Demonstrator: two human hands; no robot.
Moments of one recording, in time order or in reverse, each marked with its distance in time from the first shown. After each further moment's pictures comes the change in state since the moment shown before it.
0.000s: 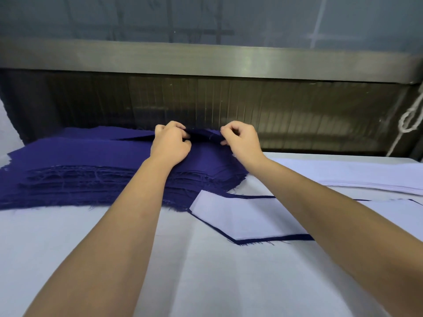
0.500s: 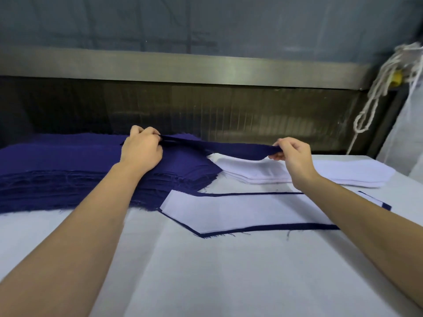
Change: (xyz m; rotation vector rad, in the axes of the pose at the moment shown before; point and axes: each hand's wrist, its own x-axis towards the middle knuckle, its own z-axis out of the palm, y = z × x) left_hand -0.014 0.009 -0.009 0.307 -0.014 0.080; right_hand -0.051 0.028 -0.147 0.054 0.290 0.192
